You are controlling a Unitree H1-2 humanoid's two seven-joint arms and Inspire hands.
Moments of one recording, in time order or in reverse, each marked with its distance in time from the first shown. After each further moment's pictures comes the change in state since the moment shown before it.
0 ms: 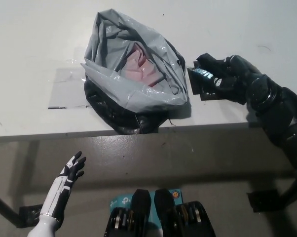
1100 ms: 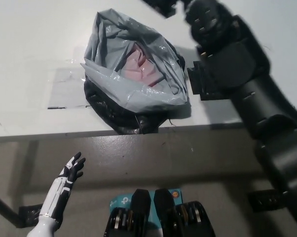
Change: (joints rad) left_arm 0.004 0.004 0.000 0.000 0.015 -0.008 0.000; right_arm -0.210 0.196 -0.082 -0.376 0.036 0.155 0.028
